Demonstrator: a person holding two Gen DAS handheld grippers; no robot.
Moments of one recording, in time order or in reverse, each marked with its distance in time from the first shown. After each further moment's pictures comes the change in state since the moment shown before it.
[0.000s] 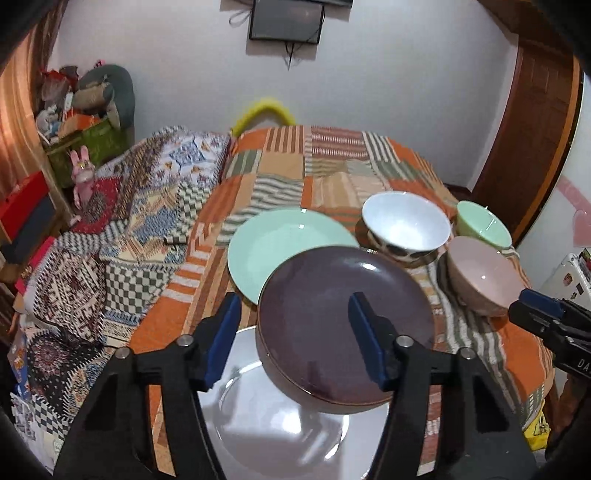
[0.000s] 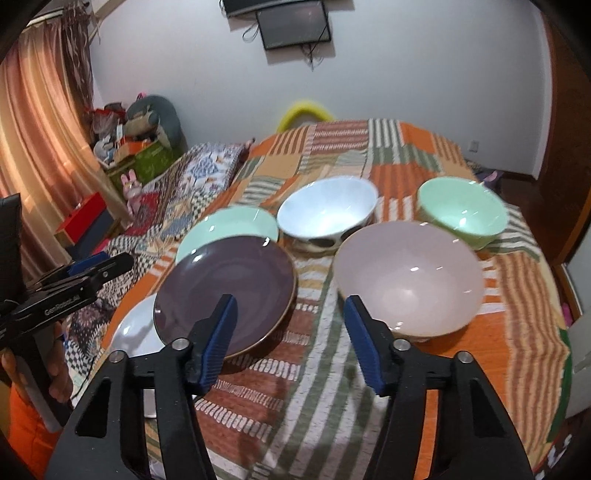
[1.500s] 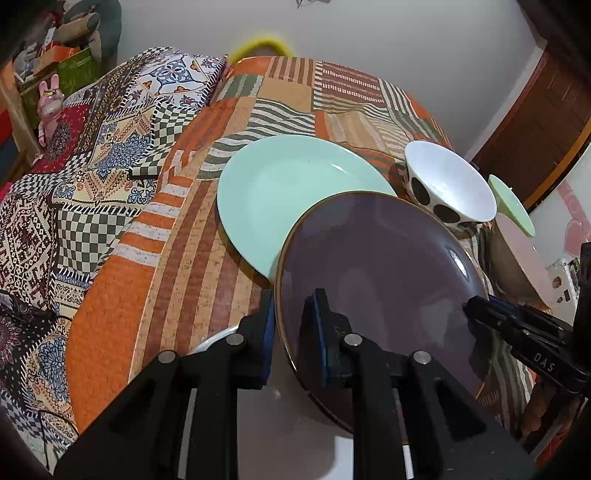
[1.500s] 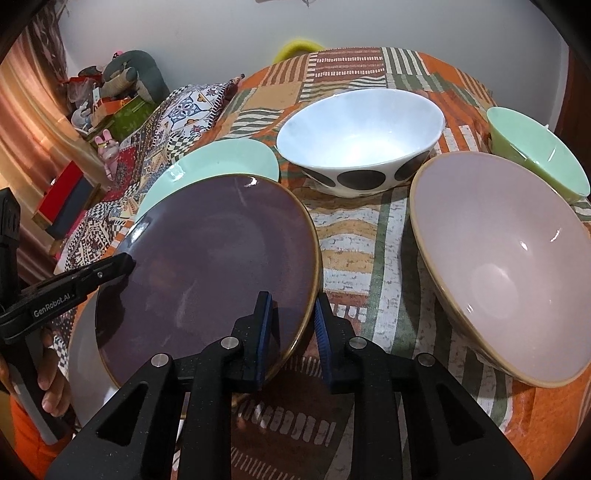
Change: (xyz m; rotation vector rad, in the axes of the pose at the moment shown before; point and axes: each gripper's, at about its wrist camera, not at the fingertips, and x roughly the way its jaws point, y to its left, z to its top) left arm 0.099 0.040 -0.013 -0.088 0.218 -0.100; right arm 0.104 0.006 -0.001 0.045 0.214 0.001
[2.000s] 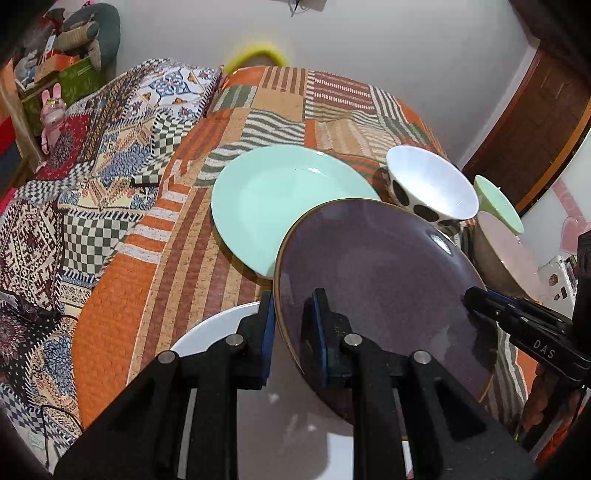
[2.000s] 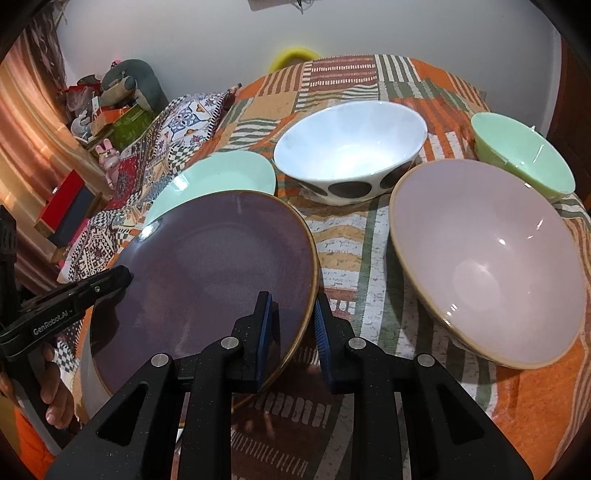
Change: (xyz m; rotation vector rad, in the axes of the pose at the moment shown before) left arm -0.025 -0.016 -0.009 0.016 -0.038 0.000; right arm -0.018 -0.002 0.000 0.016 -0.029 -0.006
